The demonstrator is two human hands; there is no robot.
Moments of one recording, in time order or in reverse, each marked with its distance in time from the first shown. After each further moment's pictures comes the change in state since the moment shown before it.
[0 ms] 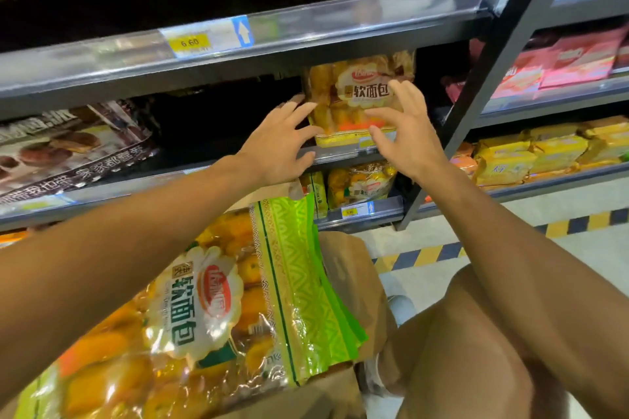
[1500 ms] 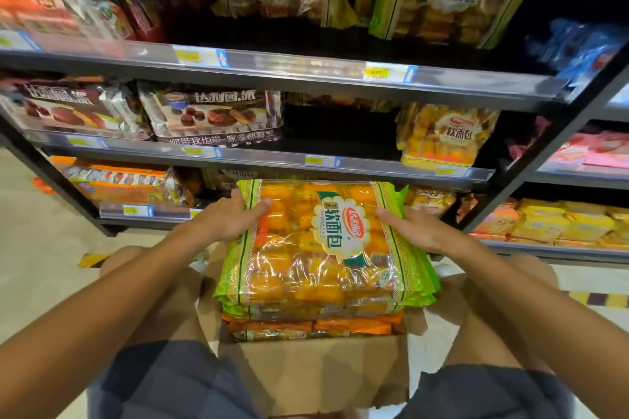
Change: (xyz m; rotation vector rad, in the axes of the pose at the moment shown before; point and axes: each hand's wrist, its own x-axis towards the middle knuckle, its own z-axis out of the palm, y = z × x) left_hand -0.335 -0.047 -0.047 -0.562 -0.345 -0.949; right_hand -0.114 -0.189 0.014 -0.038 -0.816 0.417
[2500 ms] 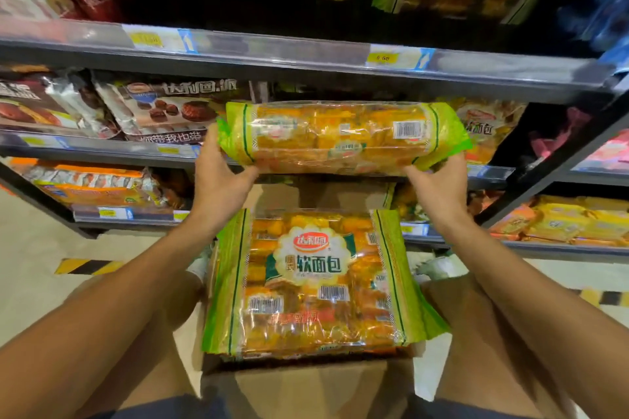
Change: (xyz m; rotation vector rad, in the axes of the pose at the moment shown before) left_hand 0.057 0.038 -0.014 -0.796 0.683 0.446; right_hand 0.049 -0.042 -0.038 0.709 0.734 -0.136
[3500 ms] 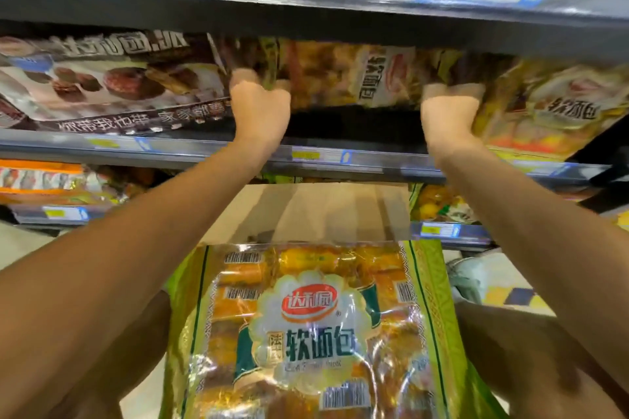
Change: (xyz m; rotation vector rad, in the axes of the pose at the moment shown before) left_hand 0.137 -0.054 0.137 0.235 0.079 -0.332; right_hand 0.154 0.020 0.113 0.090 0.081 0.268
